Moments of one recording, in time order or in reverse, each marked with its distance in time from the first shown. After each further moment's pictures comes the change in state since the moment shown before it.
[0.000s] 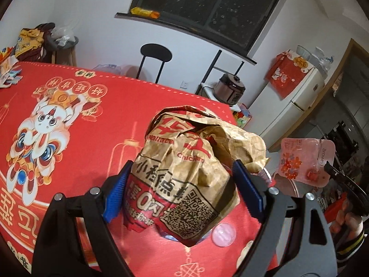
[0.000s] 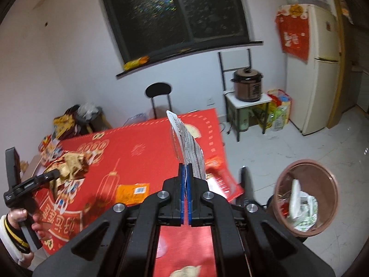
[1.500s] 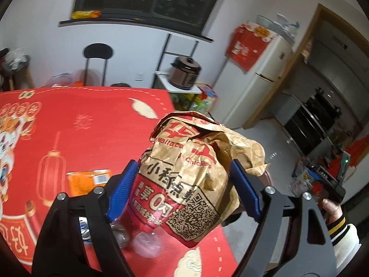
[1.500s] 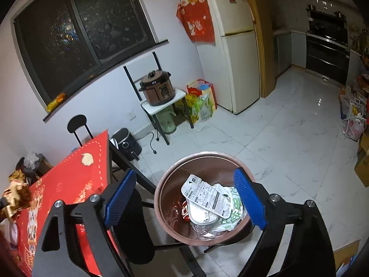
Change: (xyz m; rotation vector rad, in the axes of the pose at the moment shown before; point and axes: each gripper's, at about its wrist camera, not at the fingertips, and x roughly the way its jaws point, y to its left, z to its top) left arm 0.056 -0.187 -0.011 0.191 0.090 -0.158; right arm -0.050 -0.242 -0.029 0.311 -0.056 -0.306
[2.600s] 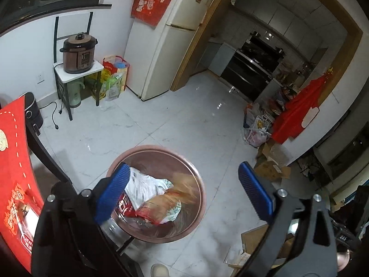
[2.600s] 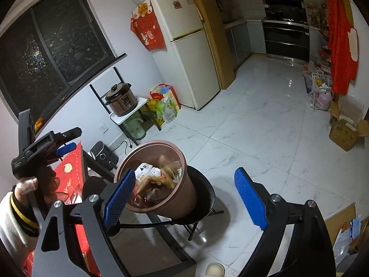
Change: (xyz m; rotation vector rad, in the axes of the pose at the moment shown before) left arm 0.229 -0.271 -0.001 0.306 0.212 -0.369; right arm -0.103 -0.122 -0.047 0.180 -0.019 -0.153
